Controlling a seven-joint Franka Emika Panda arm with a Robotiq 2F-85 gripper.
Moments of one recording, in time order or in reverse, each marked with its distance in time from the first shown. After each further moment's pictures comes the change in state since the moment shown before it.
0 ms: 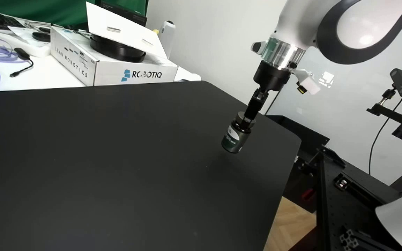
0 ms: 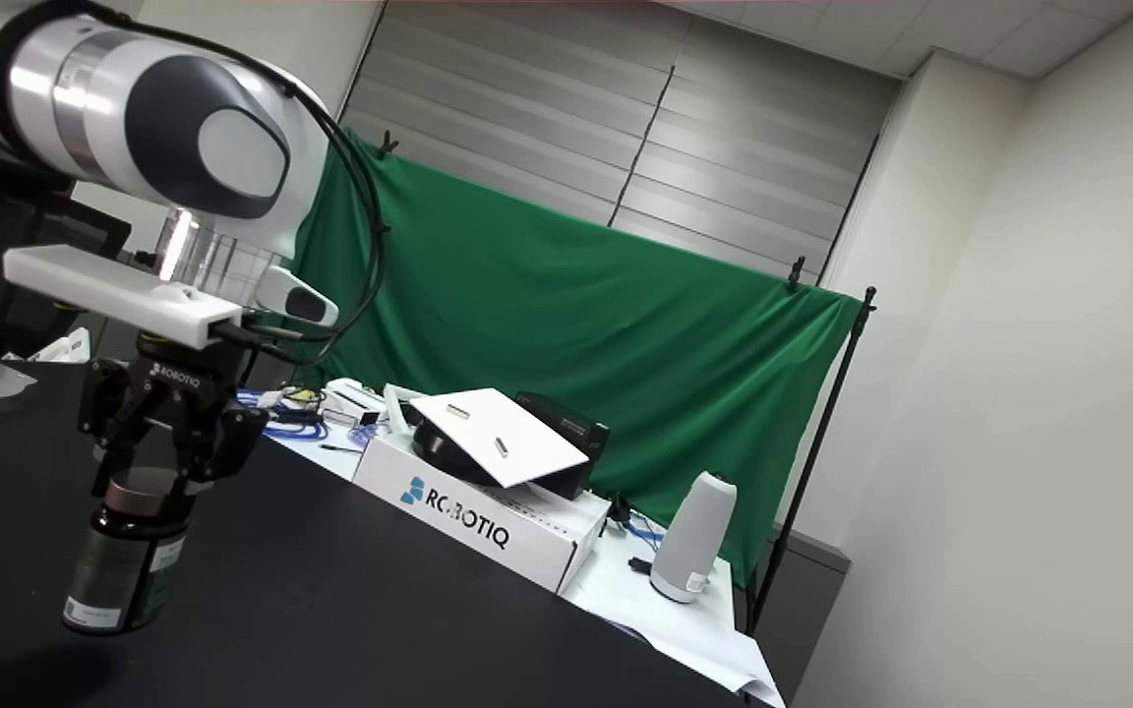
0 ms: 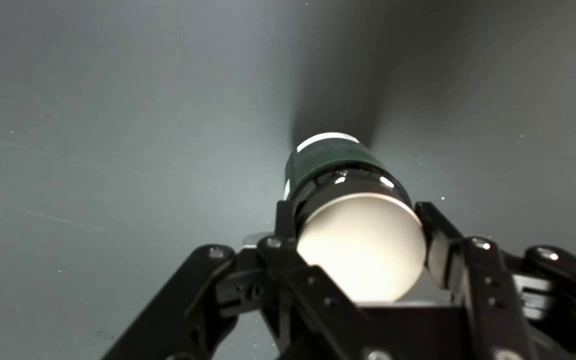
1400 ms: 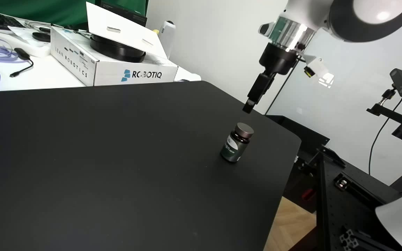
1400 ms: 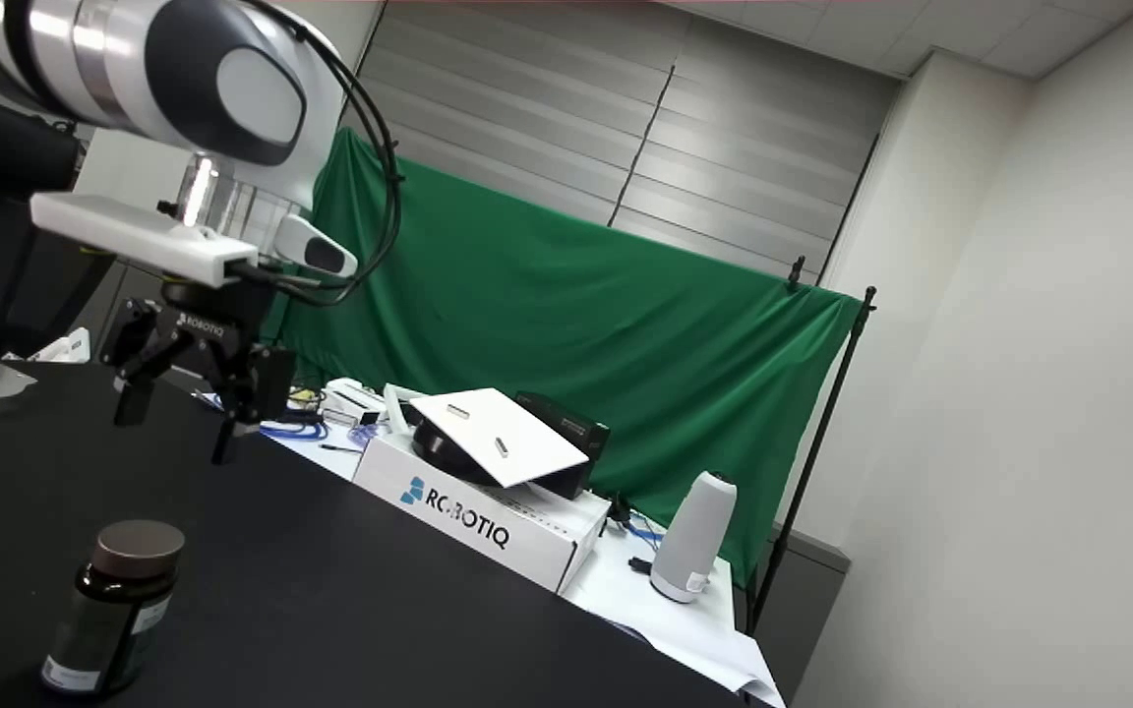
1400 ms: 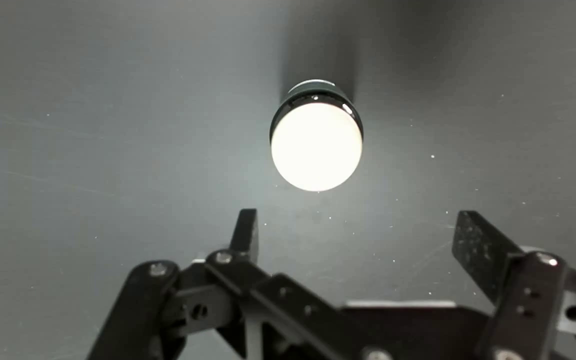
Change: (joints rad) arm 0.035 -0.128 -0.025 -0.005 0.010 -0.082 0.041
